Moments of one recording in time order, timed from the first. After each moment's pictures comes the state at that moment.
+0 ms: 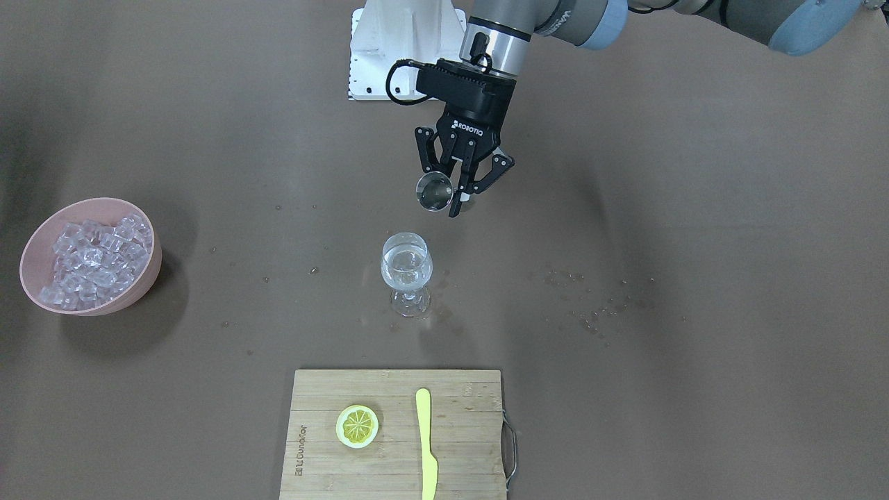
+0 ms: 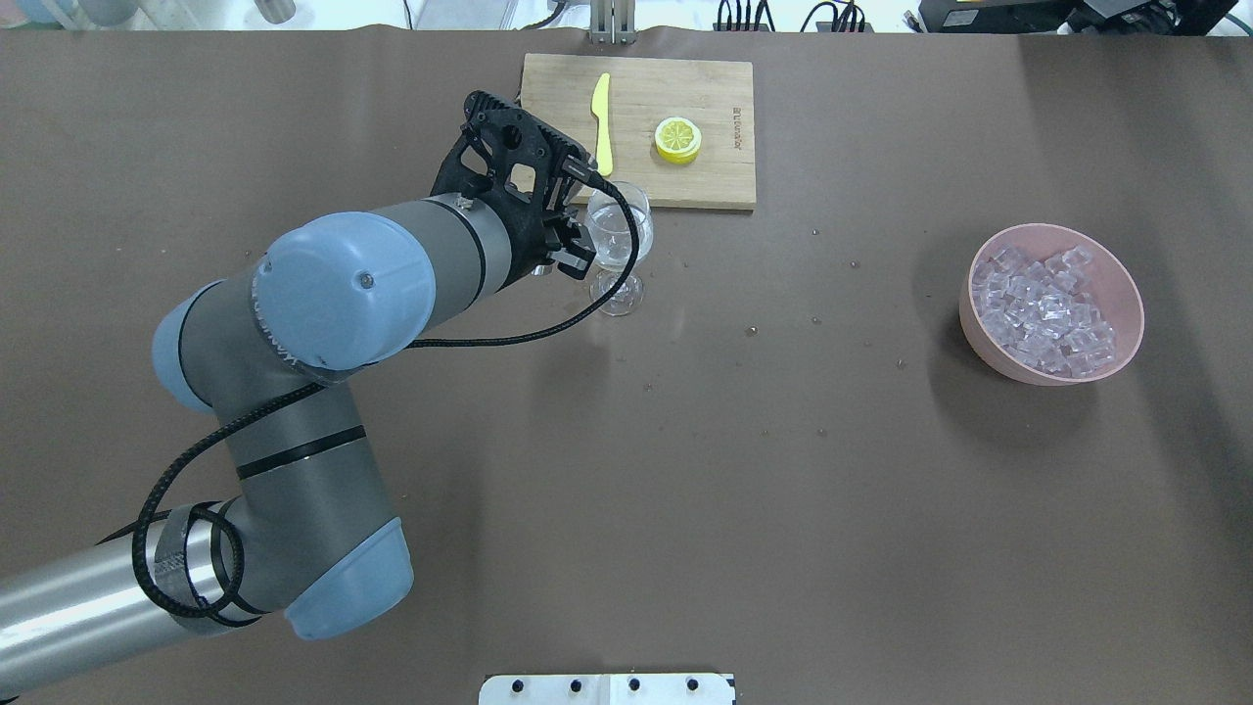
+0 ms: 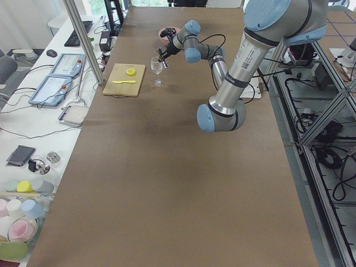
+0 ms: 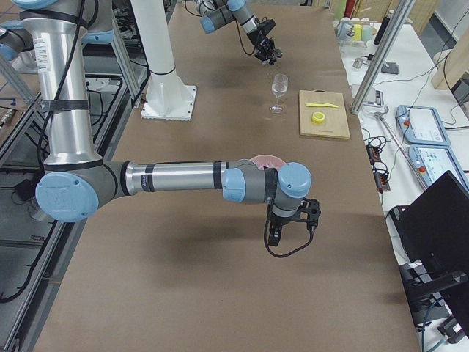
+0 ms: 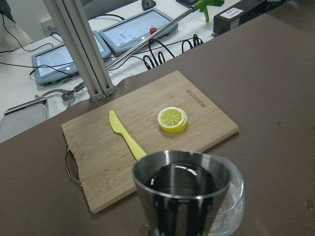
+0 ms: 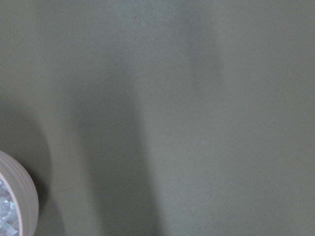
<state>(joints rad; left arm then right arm) -0.51 -2.25 -1.87 -1.74 -1.39 -0.62 1.54 -1.50 1.58 -1.65 2.40 0.17</state>
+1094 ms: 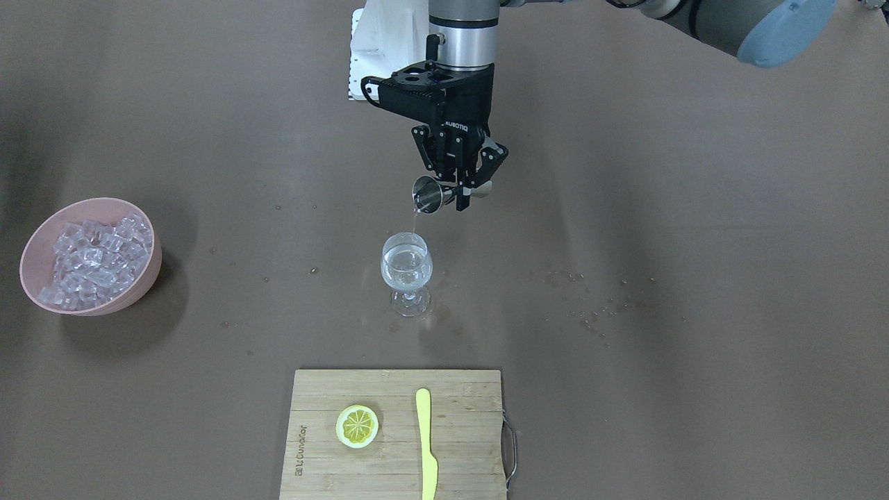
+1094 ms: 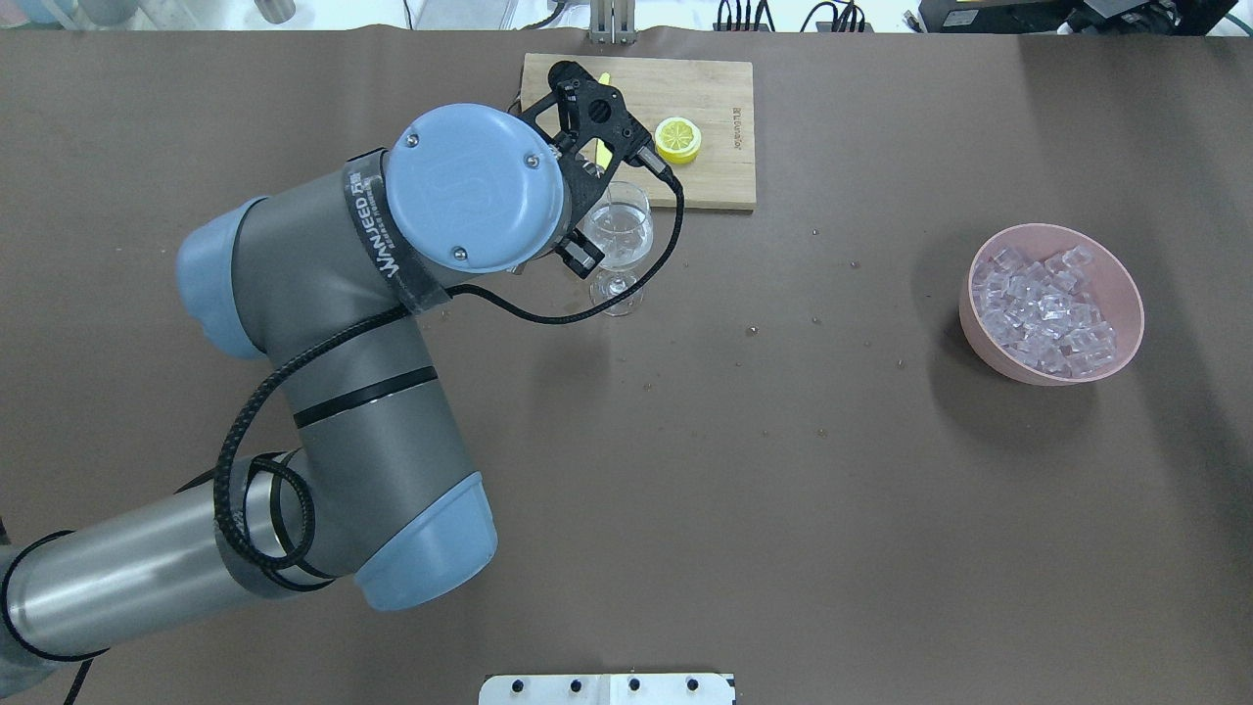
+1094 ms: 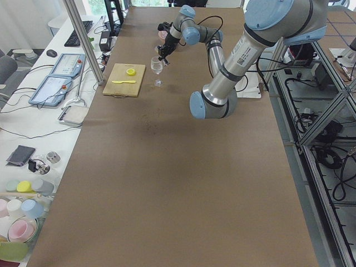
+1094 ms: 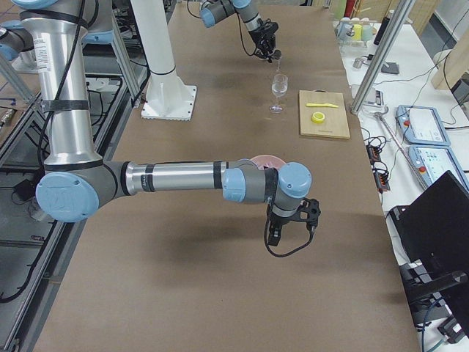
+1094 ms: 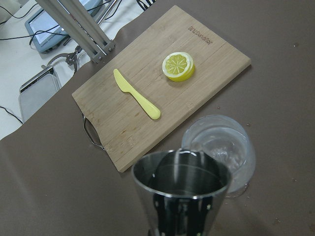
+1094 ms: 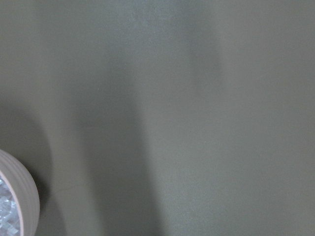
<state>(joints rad) -0.55 -2.44 -1.83 -1.35 -1.46 -0.45 1.54 -1.50 1.58 -1.65 2.40 0.17</state>
